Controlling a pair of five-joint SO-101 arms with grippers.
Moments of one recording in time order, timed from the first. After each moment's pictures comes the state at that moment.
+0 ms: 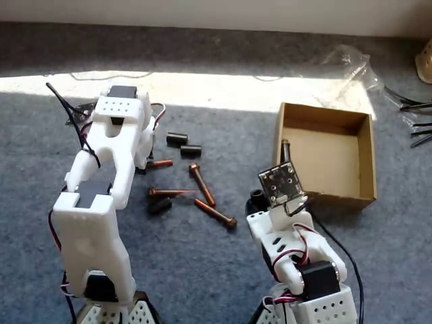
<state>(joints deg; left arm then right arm) -3.2 28.6 -10.8 85.9 87.3 -20.7 -91.1 76.4 61.1 10.6</state>
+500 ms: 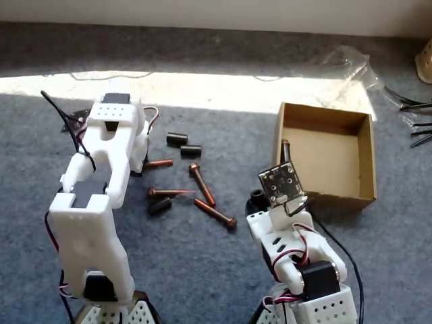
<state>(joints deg) -5.2 28.6 -5.1 78.8 87.3 -20.7 -91.1 76.4 61.1 10.6</state>
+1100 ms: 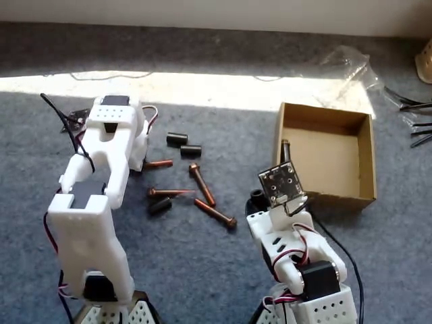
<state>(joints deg) -6.0 28.4 -3.3 75.1 87.3 -20.7 -91.1 76.4 61.1 10.6</state>
